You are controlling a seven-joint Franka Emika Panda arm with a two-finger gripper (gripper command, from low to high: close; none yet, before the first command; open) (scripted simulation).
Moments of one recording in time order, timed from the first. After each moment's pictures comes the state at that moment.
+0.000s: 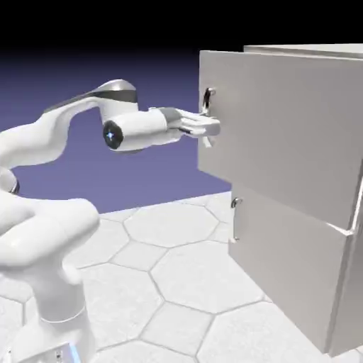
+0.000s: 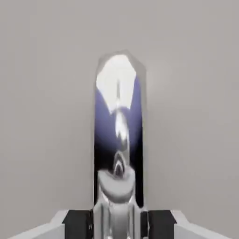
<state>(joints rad) -0.82 -1.53 0.88 -2.82 2.33 2.24 2.57</state>
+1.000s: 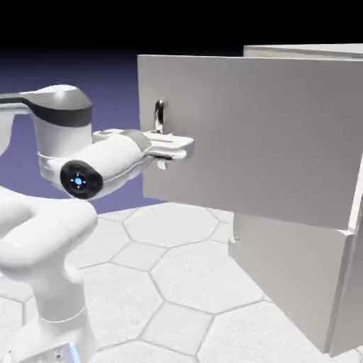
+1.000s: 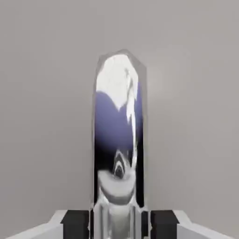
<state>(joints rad) -0.81 -1.30 -0.21 -2.96 1.36 1.48 2.26</state>
